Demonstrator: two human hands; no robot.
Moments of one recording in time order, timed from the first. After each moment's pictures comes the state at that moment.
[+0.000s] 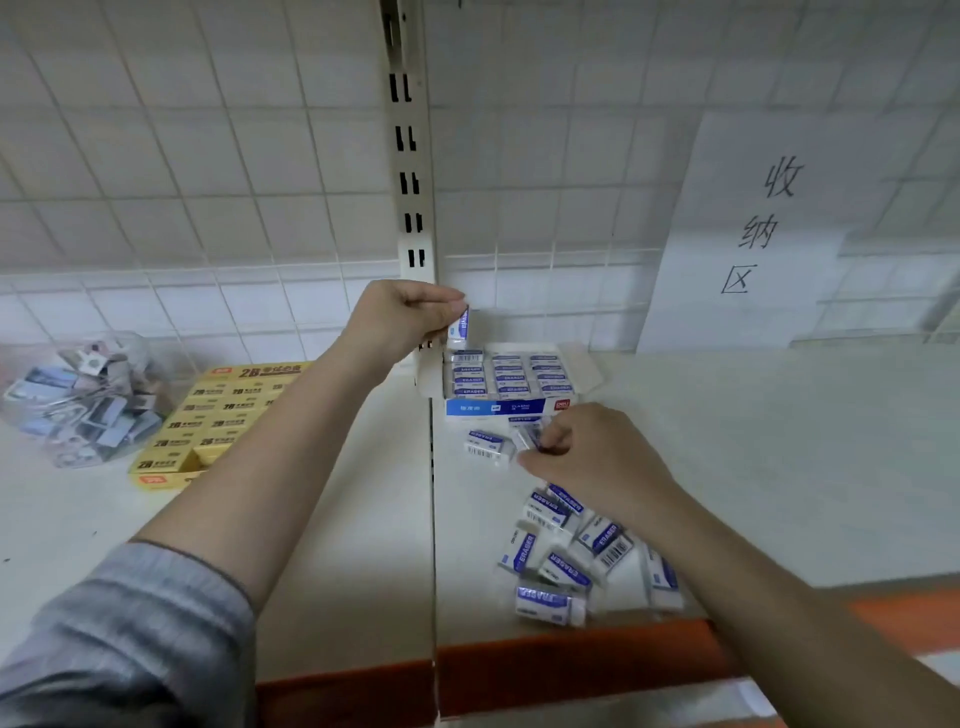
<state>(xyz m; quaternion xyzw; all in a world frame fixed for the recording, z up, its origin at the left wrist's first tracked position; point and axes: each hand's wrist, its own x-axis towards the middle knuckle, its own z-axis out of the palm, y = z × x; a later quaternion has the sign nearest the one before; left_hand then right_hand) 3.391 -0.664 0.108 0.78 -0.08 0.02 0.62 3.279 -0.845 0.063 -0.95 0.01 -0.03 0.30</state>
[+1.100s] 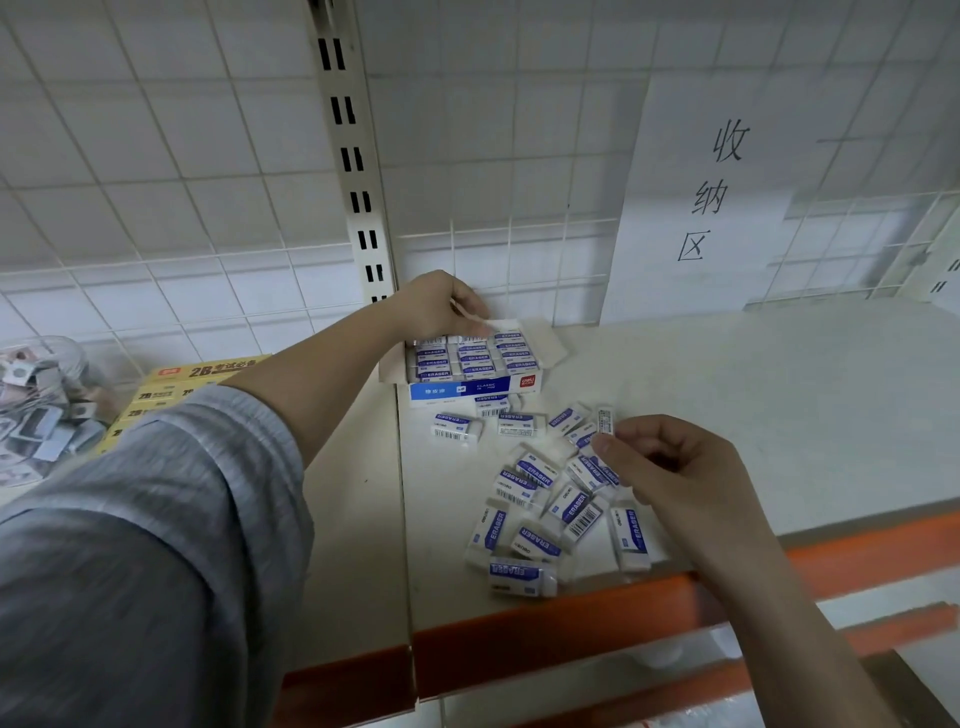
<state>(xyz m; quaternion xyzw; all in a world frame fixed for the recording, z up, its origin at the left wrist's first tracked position) 3.456 -0.714 0.087 0.92 -0.28 -0.06 0.27 3.211 -0.883 0.056 -0.76 0.13 -0.16 0.62</state>
